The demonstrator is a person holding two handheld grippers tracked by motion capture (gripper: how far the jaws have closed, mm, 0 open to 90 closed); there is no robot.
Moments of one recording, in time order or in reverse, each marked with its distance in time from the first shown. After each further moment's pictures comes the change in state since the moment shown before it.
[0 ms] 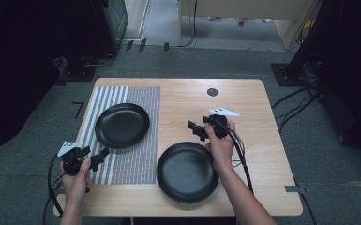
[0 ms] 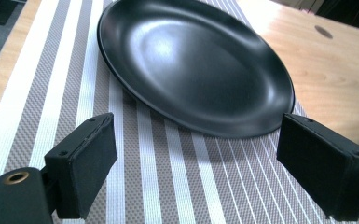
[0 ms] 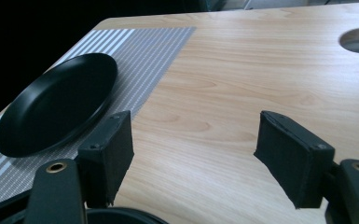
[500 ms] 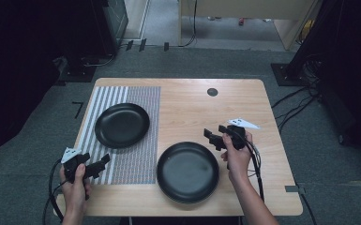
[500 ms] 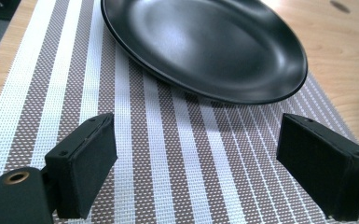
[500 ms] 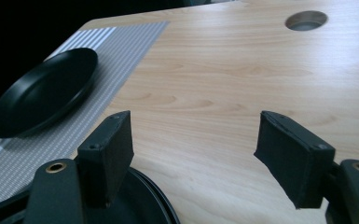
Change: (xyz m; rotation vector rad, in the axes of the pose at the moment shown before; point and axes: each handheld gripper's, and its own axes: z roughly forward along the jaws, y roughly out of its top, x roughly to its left) left arm -0.002 -0.017 -0.002 0.035 0.041 0.043; right arm -0.030 -0.028 -0.044 -0.028 -0.033 0.041
